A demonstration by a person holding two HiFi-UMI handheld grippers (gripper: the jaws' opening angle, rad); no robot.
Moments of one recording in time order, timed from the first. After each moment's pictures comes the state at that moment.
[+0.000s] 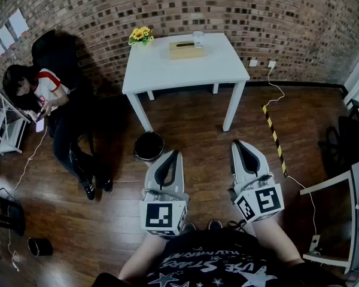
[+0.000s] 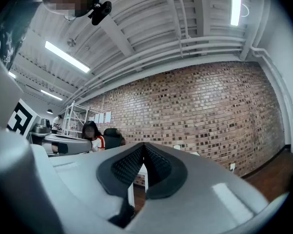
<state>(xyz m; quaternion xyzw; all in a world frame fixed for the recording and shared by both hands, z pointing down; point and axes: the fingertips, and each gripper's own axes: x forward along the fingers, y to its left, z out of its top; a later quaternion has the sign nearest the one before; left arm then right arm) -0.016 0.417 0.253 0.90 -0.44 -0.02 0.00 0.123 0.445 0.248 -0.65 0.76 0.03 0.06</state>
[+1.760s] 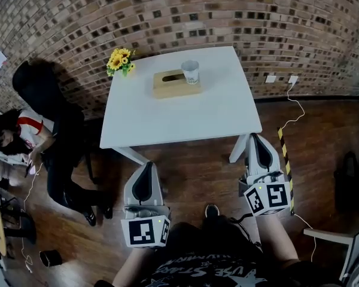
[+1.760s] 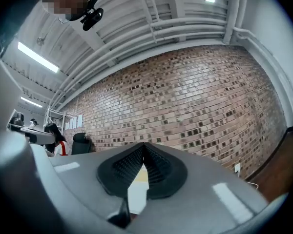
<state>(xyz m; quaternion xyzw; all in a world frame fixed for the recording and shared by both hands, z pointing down) 0.115 0.090 0.256 0.84 -0.53 0.03 -0.04 0.371 0.093 0.283 -0.68 0.73 -0.01 0.11</state>
